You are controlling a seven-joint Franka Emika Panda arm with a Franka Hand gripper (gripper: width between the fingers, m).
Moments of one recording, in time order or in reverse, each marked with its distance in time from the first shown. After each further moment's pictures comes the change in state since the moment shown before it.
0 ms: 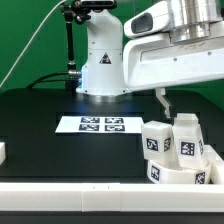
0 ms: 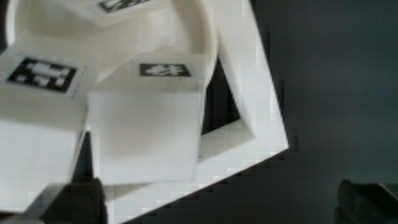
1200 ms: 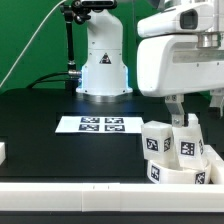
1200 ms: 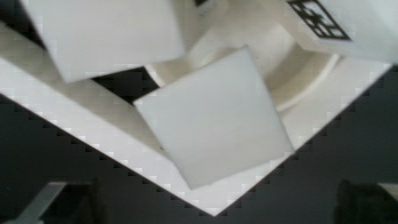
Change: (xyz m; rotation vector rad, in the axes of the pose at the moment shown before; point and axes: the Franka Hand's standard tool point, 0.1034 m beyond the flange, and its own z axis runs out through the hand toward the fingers) arm -0.004 0.005 0.015 -0.085 -0.047 -0.934
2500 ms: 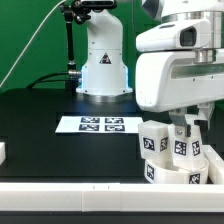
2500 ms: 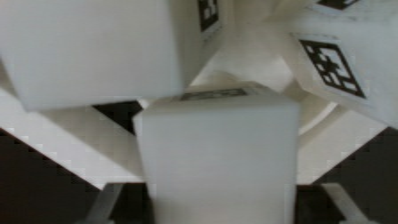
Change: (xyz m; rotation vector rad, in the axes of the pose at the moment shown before) arm -0.008 0.000 0.016 0.008 -0.022 -0.013
